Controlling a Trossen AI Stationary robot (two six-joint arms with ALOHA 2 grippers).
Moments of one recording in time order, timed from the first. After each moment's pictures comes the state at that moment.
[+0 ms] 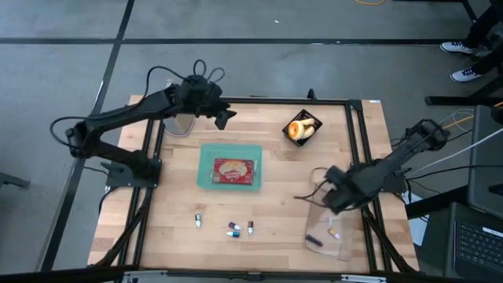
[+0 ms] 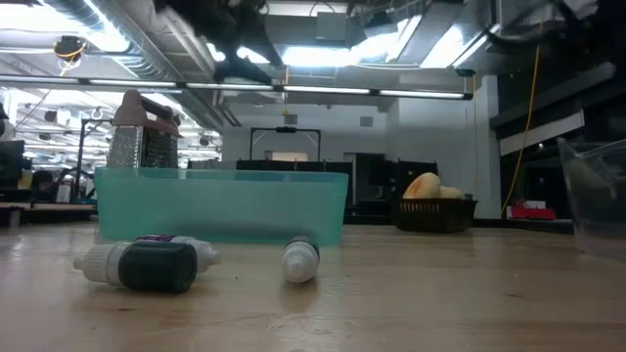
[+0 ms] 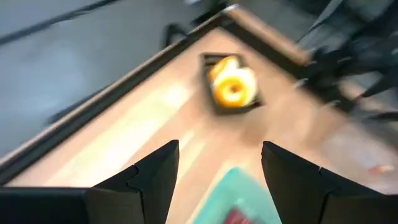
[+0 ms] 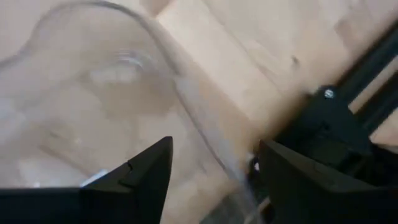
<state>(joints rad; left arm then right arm) 0.49 1.27 1.17 -0.48 0.08 -0.31 0.65 1.31 0.94 -1.37 0.17 1.41</state>
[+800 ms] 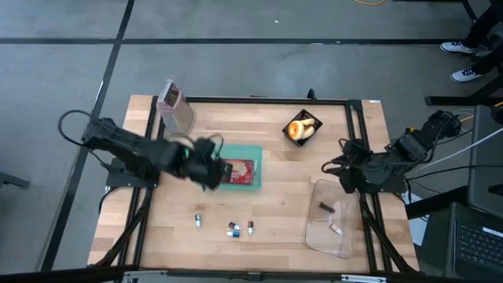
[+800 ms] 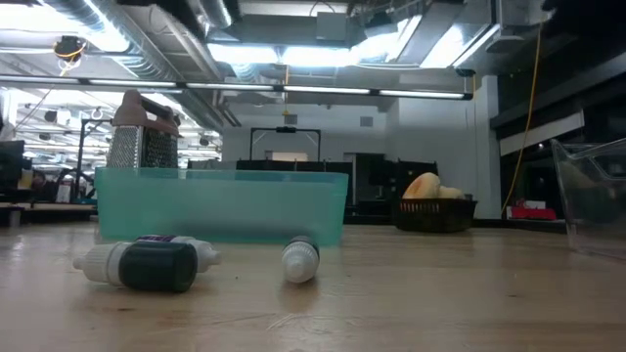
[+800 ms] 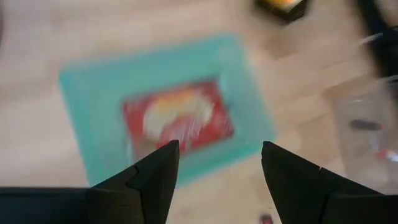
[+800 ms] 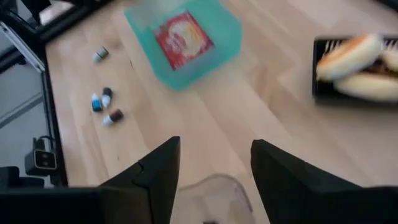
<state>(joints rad) -0.33 1.47 1.47 -1.21 -0.54 -1.54 0.61 0.84 1.03 -1.12 0.54 1.02</state>
